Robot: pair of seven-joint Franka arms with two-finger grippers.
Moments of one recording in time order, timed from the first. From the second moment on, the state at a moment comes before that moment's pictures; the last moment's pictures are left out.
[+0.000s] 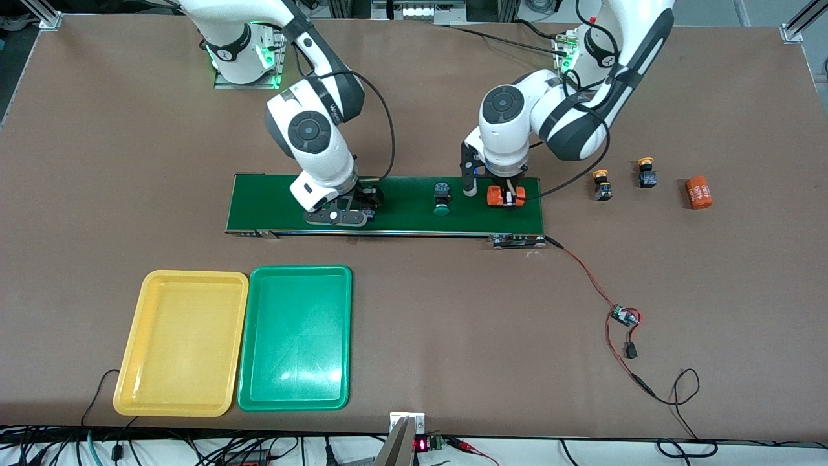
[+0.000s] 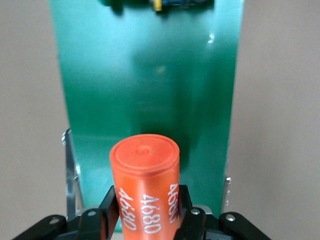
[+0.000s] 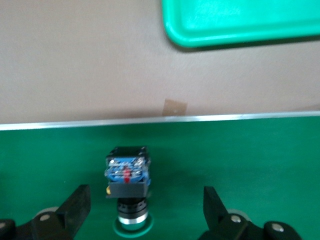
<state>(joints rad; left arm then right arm) -0.09 0.34 -0.57 -2.09 0.46 2.22 0.61 0.56 0.44 0.09 -1.87 0.02 2.30 0.69</state>
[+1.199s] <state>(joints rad) 0.24 0.28 -0.55 -2.05 0.44 2.21 0.64 0.50 0.49 0.08 -1.81 -0.02 2.31 0.64</state>
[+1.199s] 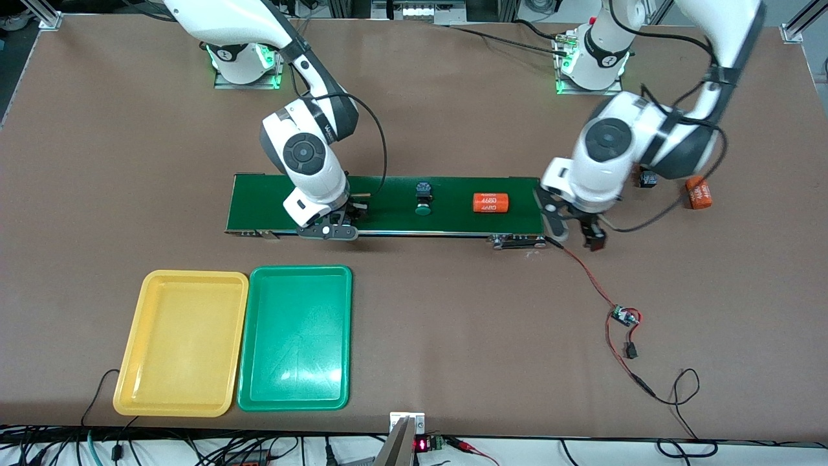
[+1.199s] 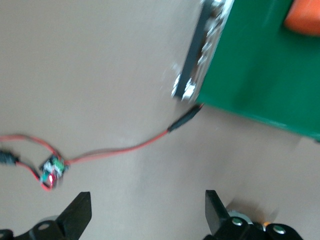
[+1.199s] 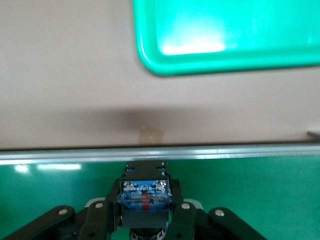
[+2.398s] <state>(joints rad) 0.56 0.37 -0.54 -2.26 0.17 2.25 -0.07 0.27 0.80 0.01 -1.42 -0.03 2.31 0.10</state>
